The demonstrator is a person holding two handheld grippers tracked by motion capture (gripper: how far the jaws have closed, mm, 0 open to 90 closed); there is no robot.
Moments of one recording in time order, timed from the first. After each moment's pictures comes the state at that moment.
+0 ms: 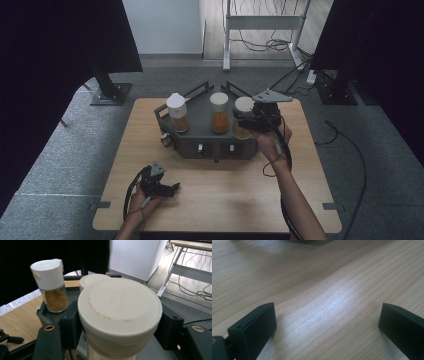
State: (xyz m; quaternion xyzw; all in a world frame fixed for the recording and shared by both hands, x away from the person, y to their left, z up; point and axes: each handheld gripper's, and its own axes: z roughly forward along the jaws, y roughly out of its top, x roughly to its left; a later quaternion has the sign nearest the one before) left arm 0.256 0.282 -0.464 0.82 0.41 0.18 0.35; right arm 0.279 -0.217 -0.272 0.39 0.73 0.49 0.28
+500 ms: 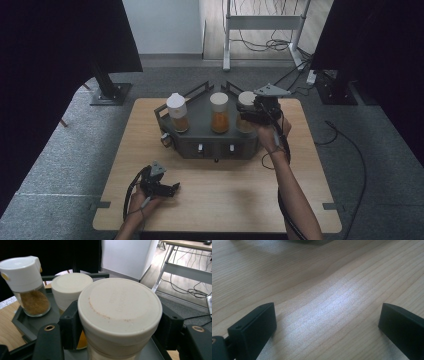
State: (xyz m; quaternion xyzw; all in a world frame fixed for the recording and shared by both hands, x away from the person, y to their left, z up) left arm 0.256 0.282 -0.464 0.82 0.41 0.18 0.35; right arm 0.305 -0.216 -0.282 0.40 0.72 0.47 0.30
